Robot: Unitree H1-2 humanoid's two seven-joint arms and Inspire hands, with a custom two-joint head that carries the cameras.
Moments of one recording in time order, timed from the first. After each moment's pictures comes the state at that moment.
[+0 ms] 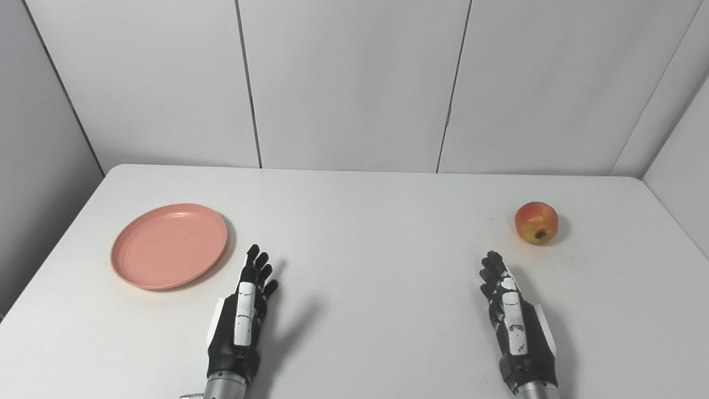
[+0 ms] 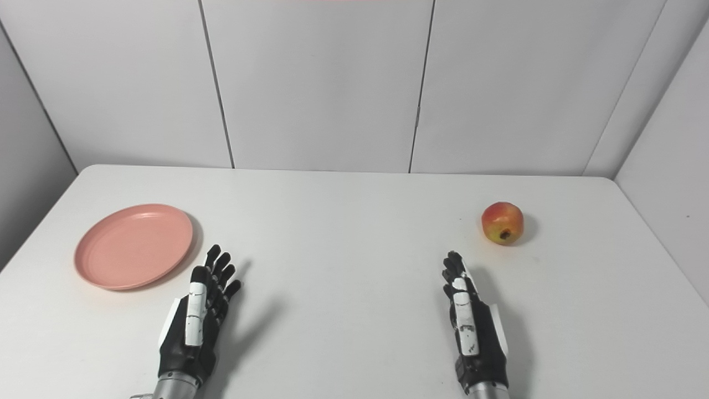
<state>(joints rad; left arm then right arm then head) 0.11 -0.10 0.02 -0.19 -0.06 0.10 -0.04 0.05 0.02 0.04 -0.11 0.09 0.04 0.03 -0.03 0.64</state>
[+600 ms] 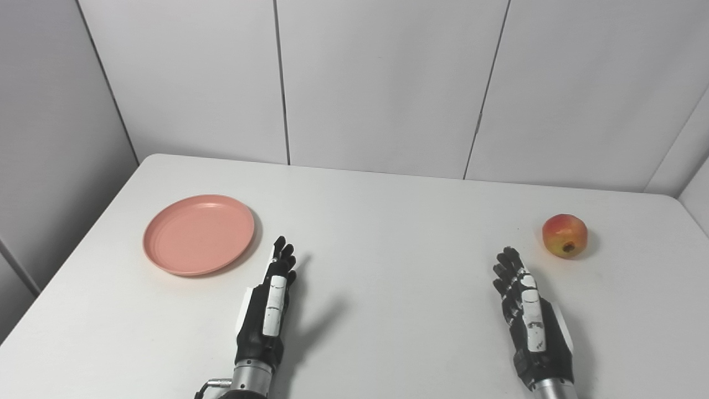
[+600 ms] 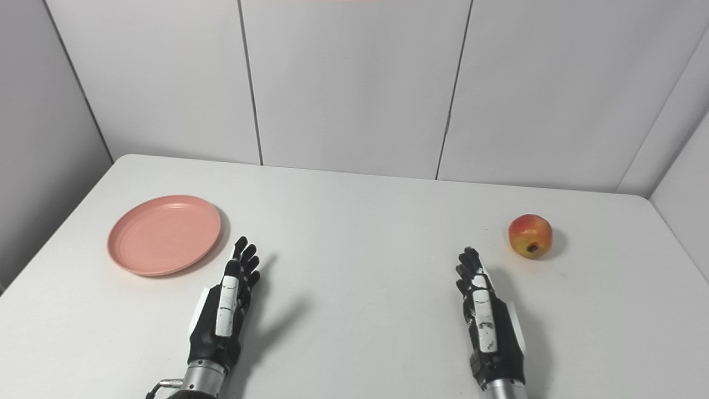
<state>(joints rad) 0.08 -0.13 -0.01 -0.09 -0.01 -0.01 0.02 -0.02 -0.03 0.00 -0.01 0.17 -0.02 0.11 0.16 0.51</state>
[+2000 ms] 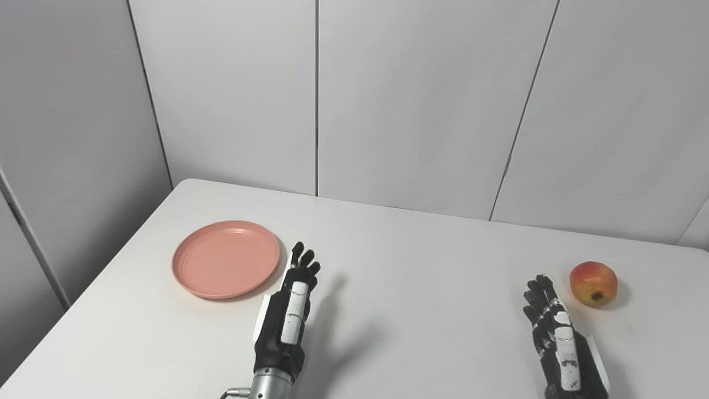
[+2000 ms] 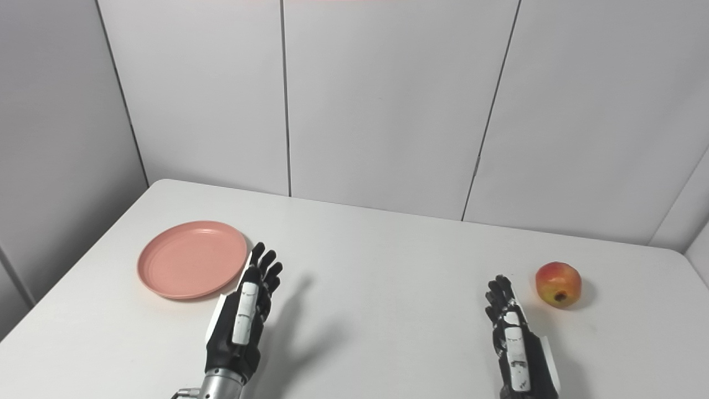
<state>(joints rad) -0.06 -0.13 0.01 -0.21 -0.07 0.07 0.05 -0.05 -0.05 -0.02 0.06 0.19 -0.13 0.15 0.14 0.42</state>
